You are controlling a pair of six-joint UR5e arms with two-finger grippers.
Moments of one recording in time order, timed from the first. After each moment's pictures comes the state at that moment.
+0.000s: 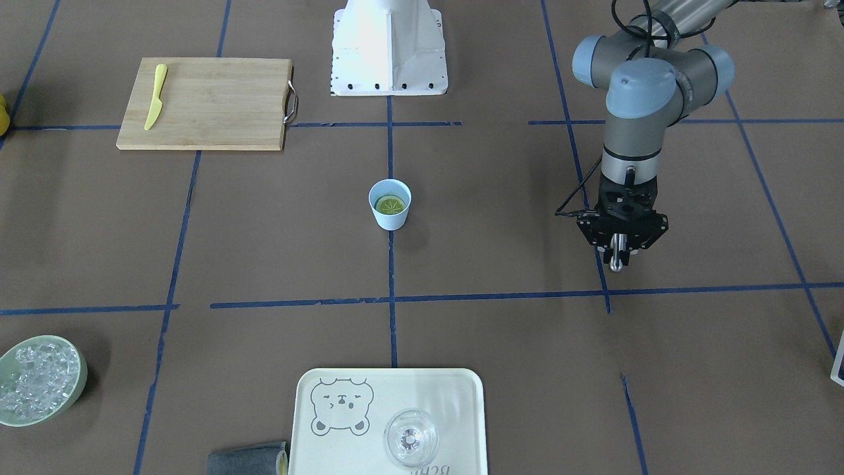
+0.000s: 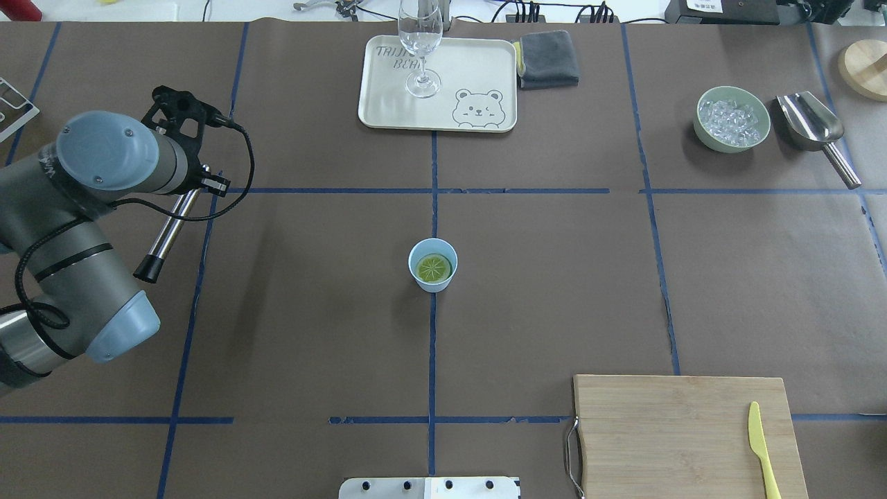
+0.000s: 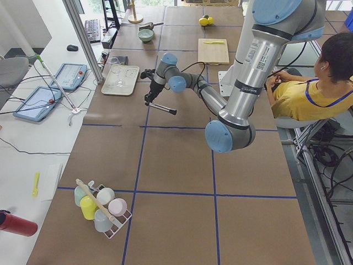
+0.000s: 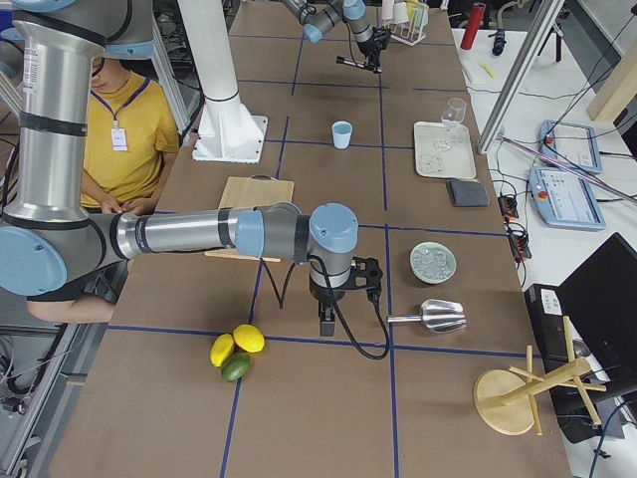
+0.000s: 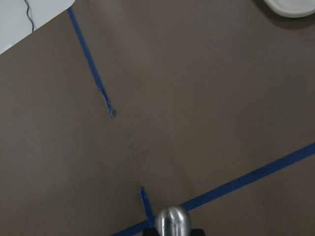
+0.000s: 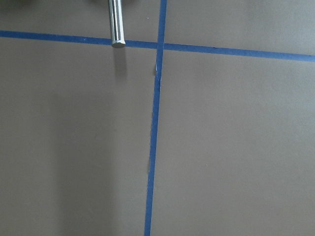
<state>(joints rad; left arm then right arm) -0.75 -1.87 -1.76 -1.76 -1.61 -0.74 1.58 -1.74 1.87 -1.74 2.28 -0.08</state>
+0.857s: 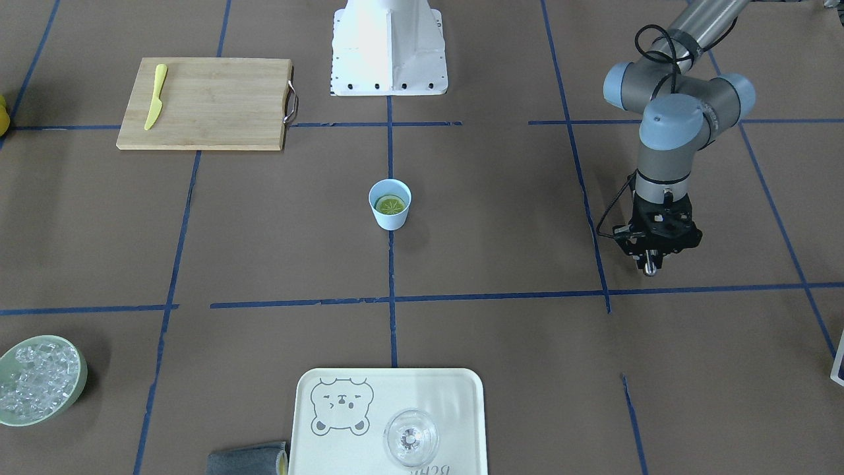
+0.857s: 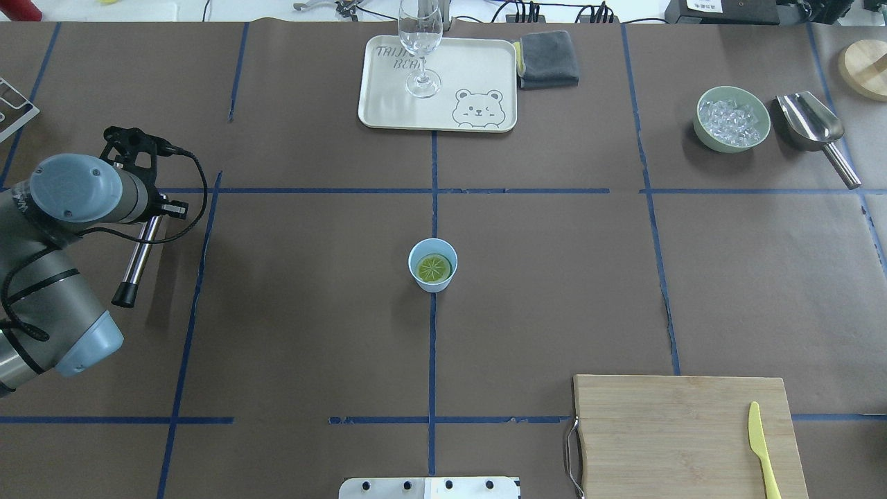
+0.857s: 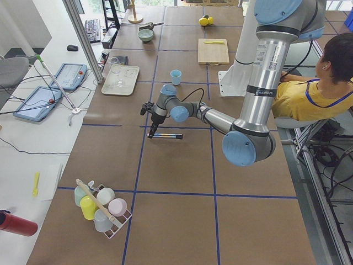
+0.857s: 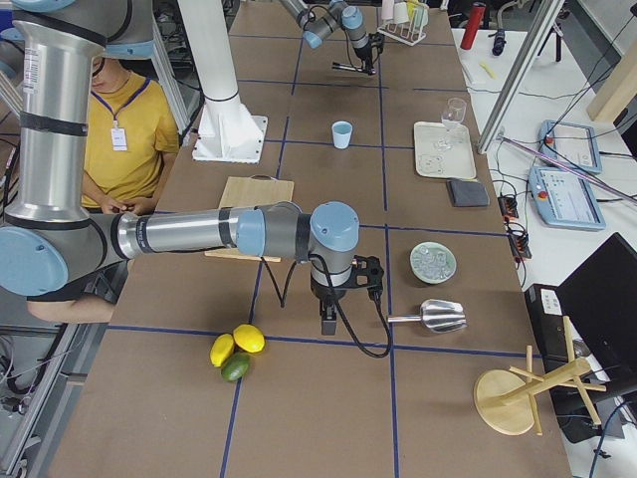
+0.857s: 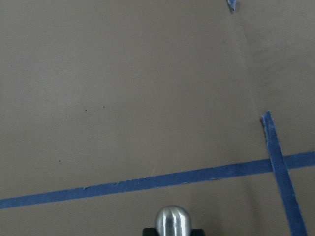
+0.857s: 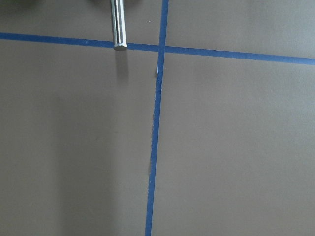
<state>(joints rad) -0.75 -1.78 -1.63 -1.94 -1.61 -0.83 1.58 -1.73 1.87 -1.74 2.28 -0.08</state>
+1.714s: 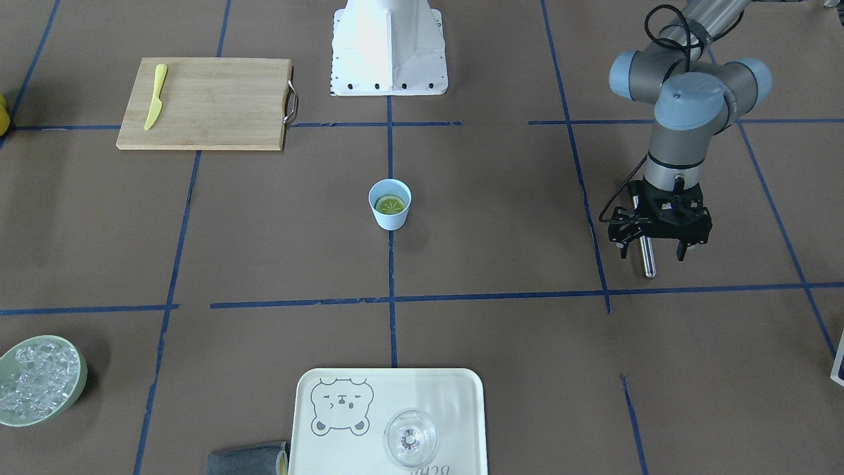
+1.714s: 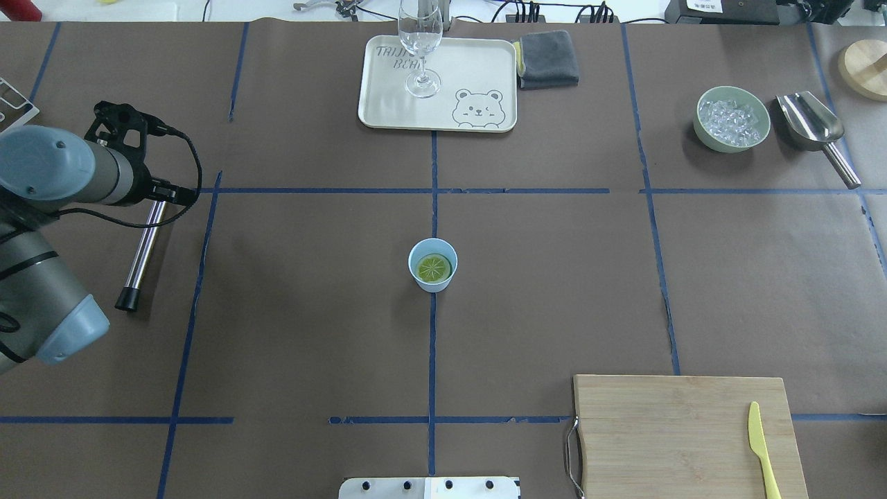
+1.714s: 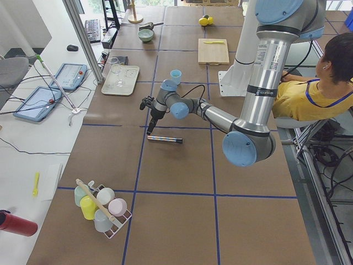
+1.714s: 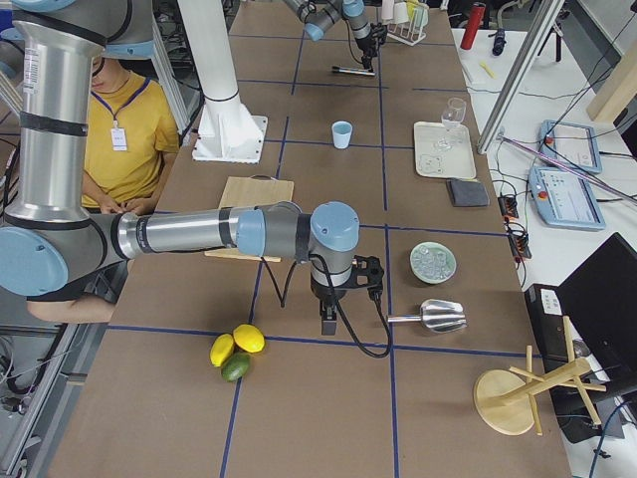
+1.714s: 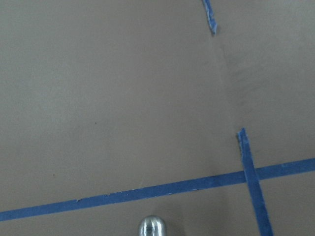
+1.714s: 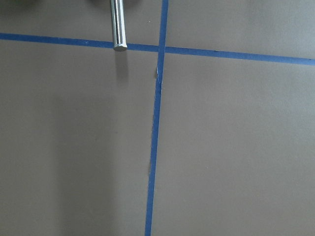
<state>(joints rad) -0.83 -1.76 -1.75 -1.92 -1.70 -0.66 1.58 -1.74 1.87 -1.74 2.28 -0.08</state>
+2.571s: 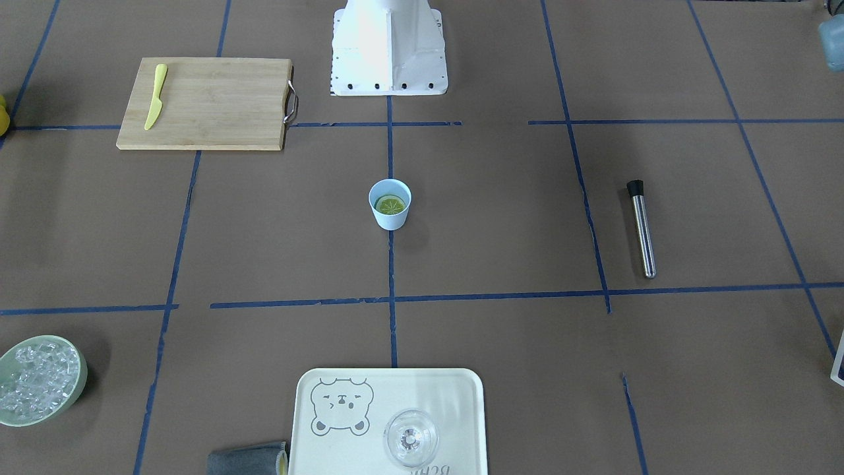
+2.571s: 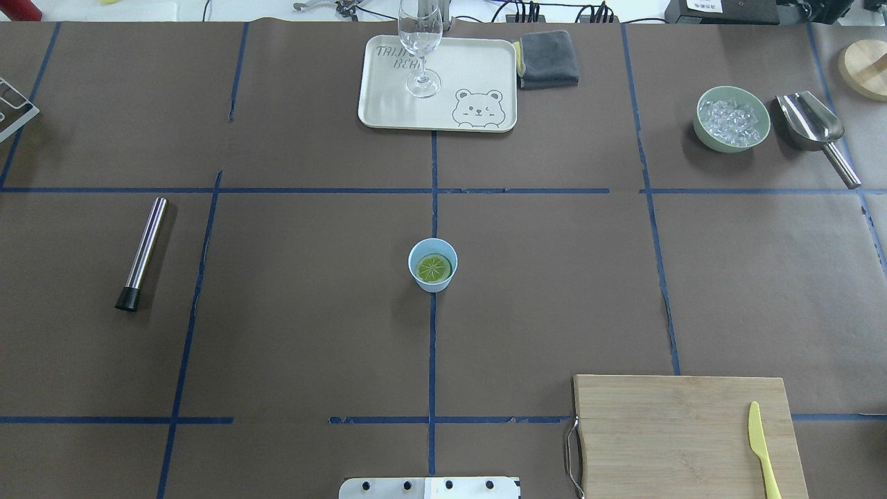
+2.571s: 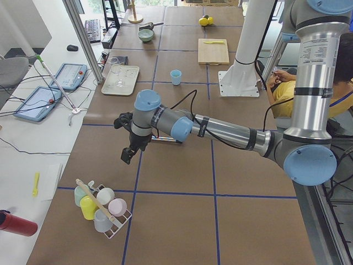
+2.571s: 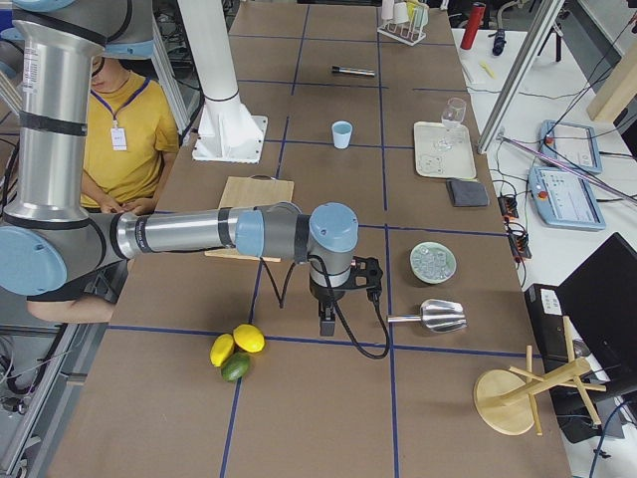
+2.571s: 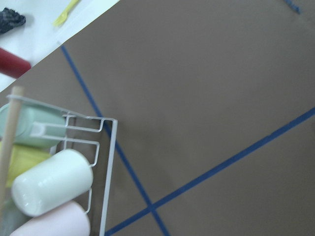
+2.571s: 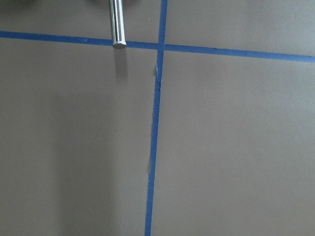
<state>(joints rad) -1.49 -1.57 -1.76 -1.75 -2.15 0.26 1.58 -1.74 1.87 -1.74 2.28 -0.08</state>
